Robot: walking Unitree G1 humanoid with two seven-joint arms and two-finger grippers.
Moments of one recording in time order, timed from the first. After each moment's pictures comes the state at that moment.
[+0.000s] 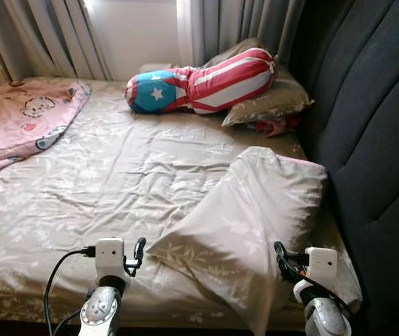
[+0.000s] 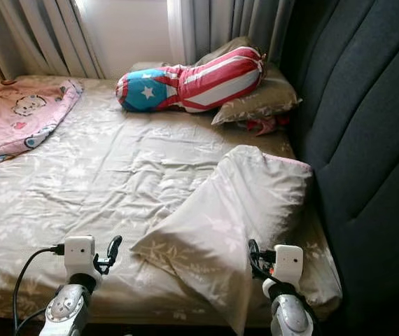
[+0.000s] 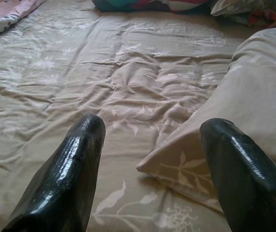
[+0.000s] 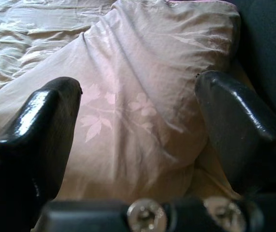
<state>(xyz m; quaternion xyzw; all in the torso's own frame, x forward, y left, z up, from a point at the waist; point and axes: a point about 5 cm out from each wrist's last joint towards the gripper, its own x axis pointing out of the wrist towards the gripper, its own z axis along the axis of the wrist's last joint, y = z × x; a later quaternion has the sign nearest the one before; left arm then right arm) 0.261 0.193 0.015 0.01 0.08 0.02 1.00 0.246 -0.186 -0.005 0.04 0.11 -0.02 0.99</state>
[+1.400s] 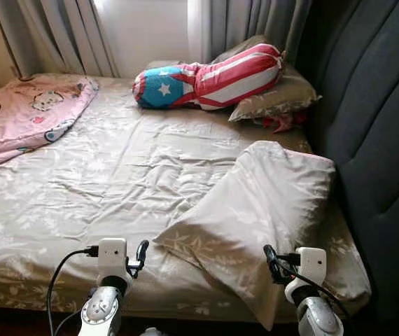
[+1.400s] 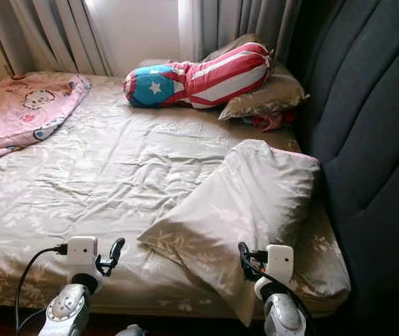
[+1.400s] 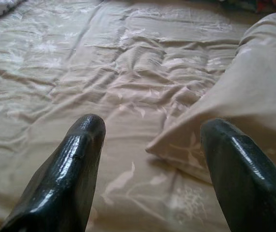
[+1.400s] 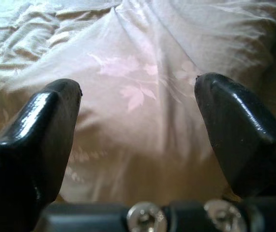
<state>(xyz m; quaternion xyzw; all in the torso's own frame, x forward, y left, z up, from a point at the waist) 0.260 0.194 0.017 0.01 0.09 0.01 1.00 0.252 -0.167 -0.010 0.08 0.13 0.02 0.99</state>
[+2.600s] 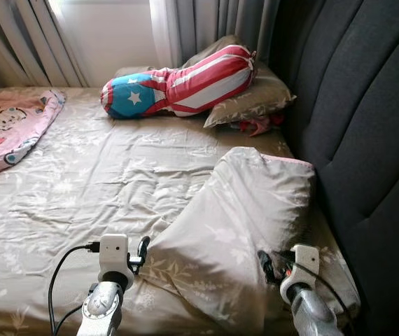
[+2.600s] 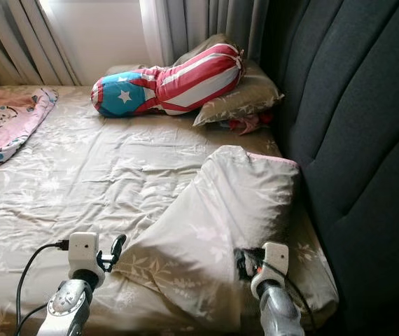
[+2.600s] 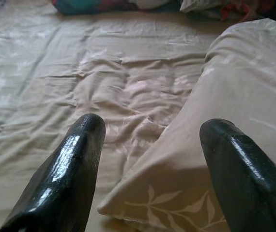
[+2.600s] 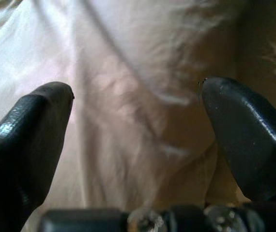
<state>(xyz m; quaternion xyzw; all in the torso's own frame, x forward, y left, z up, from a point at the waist) 0.265 0.191 0.026 0.01 0.08 -0.01 1.00 0.269 -0.173 -0.023 0.16 0.25 -0.04 0.95</state>
